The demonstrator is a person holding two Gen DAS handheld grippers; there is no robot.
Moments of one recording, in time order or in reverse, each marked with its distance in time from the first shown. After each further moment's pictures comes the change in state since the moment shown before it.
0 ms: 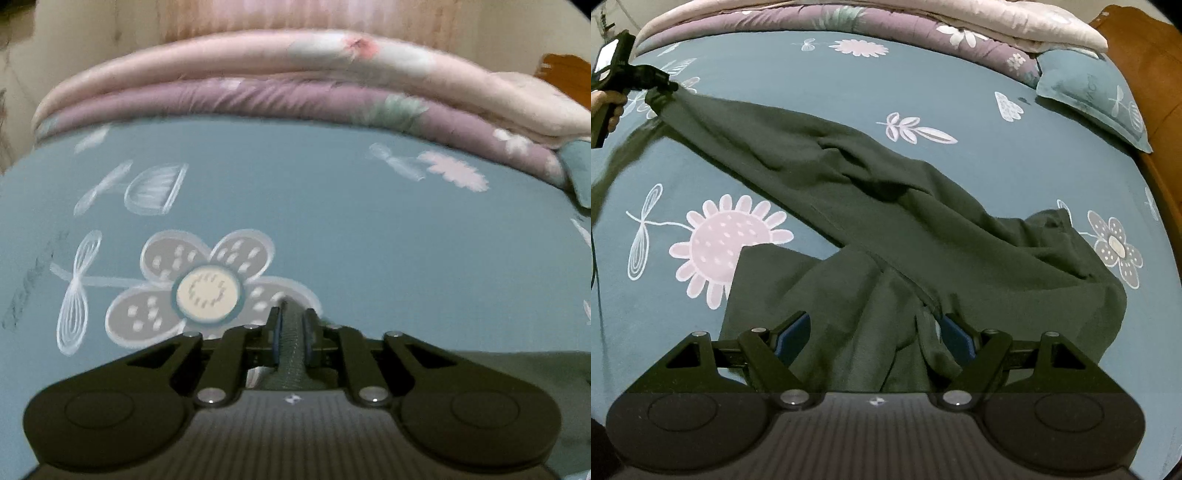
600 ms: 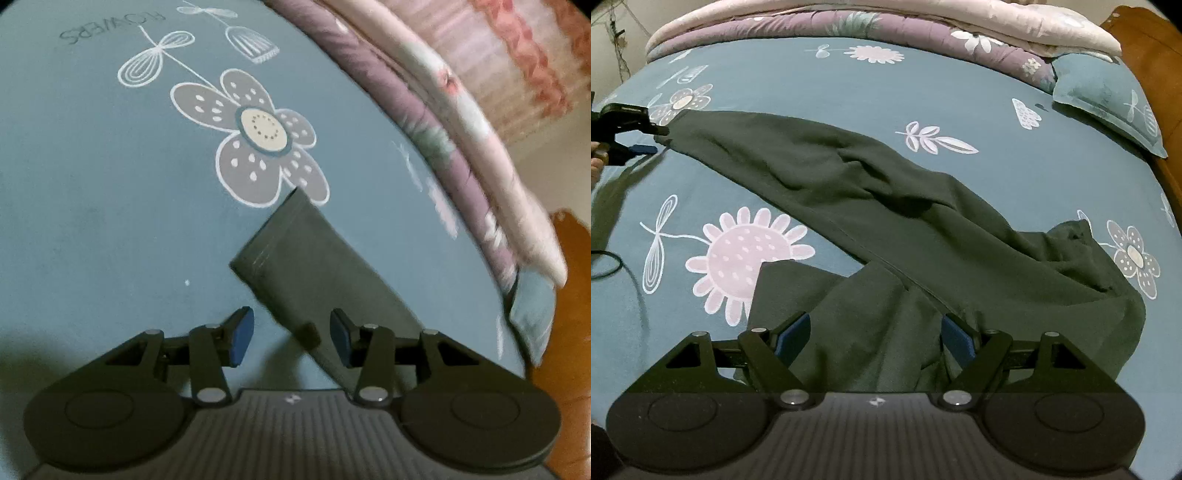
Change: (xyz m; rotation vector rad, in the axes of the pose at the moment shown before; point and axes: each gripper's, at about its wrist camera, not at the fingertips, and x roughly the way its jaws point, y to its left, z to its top) left arm -0.037 0.048 -0.094 -0.599 0.139 -0.313; right arm 0.005 0.010 0.014 -0.013 -0.018 0.054
